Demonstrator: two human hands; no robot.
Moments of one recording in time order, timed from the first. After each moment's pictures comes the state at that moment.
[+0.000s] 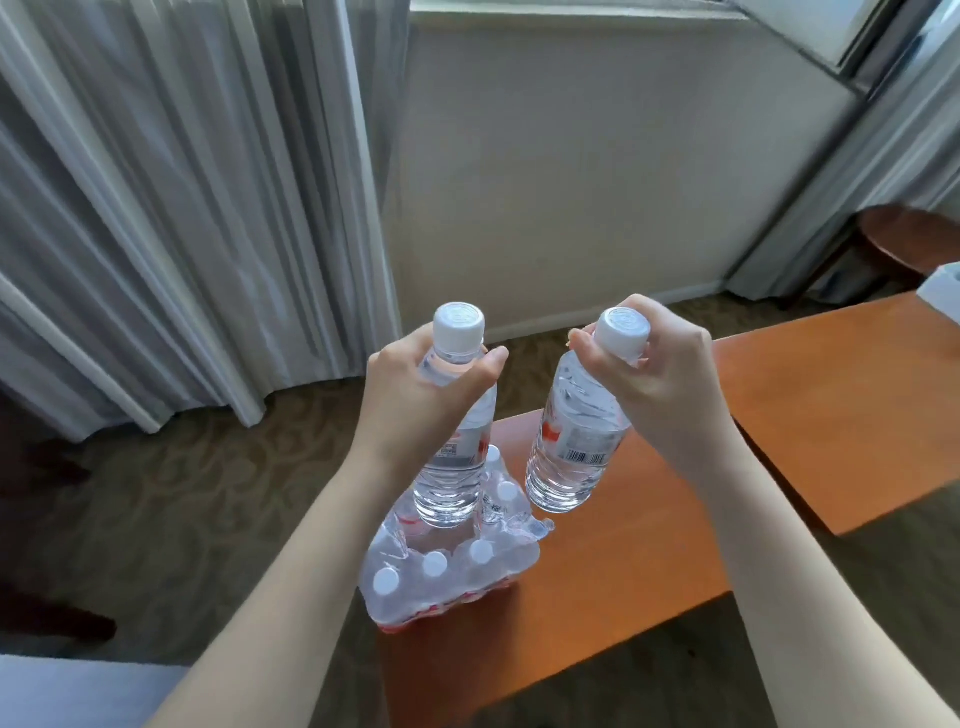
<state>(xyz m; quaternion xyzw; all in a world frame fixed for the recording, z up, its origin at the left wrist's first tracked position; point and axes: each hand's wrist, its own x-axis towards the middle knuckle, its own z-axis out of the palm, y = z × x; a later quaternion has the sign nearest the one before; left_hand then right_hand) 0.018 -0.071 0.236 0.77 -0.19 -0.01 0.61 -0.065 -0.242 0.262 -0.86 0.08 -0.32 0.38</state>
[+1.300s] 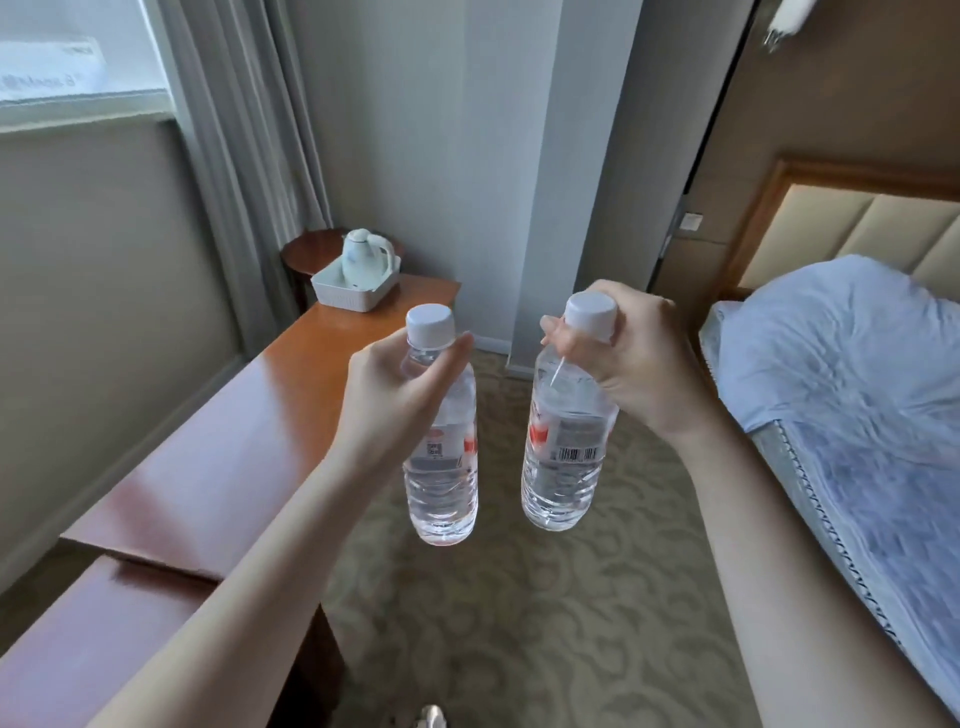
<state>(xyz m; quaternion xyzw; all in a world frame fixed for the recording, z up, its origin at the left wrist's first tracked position) -0.444 -0.642 0.311 0.51 -0.60 -0.21 0.58 -0.643 -0.667 0.356 -0.75 0.41 -0.49 0.18</state>
